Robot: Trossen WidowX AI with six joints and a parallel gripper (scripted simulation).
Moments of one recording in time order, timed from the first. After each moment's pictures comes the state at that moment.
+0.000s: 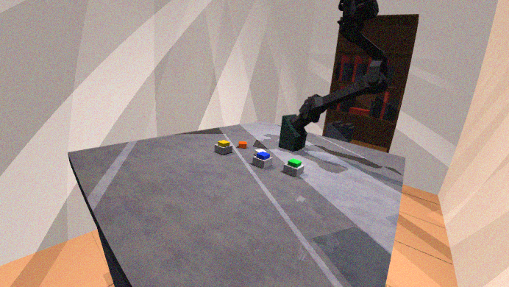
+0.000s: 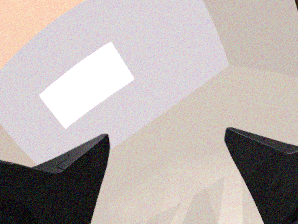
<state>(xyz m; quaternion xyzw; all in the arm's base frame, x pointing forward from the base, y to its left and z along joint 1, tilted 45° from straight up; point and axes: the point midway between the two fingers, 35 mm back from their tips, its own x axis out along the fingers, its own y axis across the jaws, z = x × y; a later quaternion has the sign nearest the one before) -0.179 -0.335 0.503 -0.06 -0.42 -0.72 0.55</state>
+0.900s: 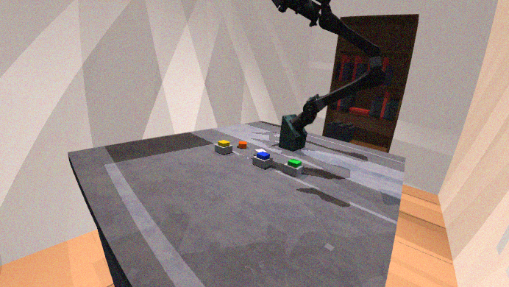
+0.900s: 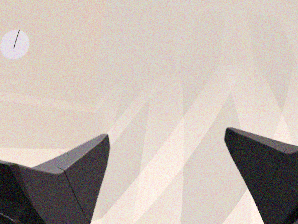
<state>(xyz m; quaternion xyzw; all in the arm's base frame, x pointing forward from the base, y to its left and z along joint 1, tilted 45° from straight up) 0.114 -0.412 0.307 0.24 -0.01 -0.53 0.81</state>
